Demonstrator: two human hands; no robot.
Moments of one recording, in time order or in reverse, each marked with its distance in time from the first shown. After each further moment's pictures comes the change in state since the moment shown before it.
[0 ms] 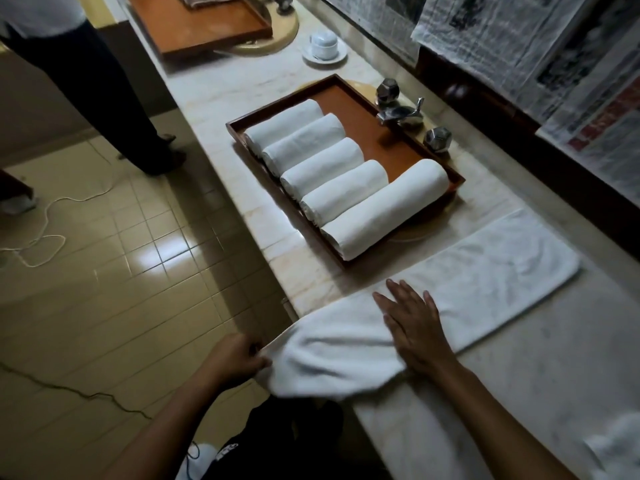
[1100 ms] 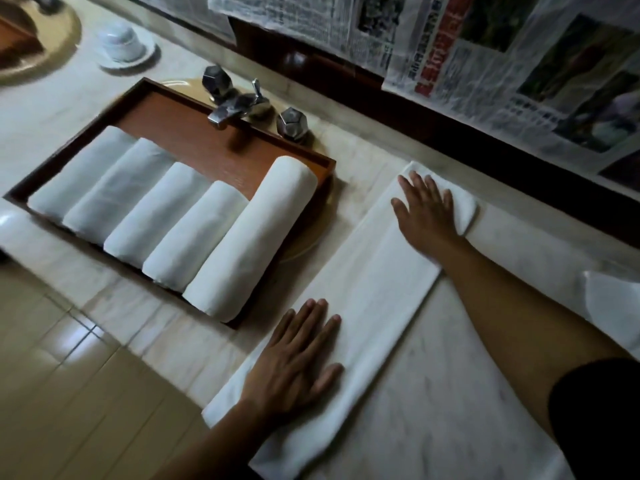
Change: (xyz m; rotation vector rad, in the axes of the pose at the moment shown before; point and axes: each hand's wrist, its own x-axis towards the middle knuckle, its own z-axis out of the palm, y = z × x) left_hand 0.099 0.202 0.056 0.333 0.204 0.941; right_hand 0.092 0.227 -0.108 -0.224 0.090 0.704
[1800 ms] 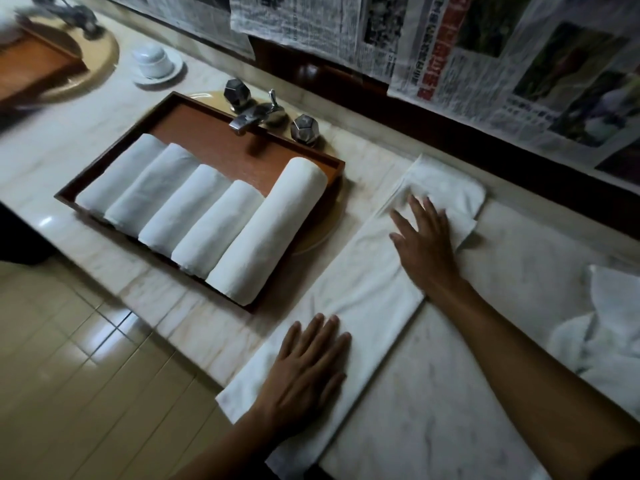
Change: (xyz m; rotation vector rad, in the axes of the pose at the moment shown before) left_hand -0.039 0.018 0.002 0.039 -0.041 0.013; right_hand -0.087 -0.027 0.006 -0.013 0.332 -0.237
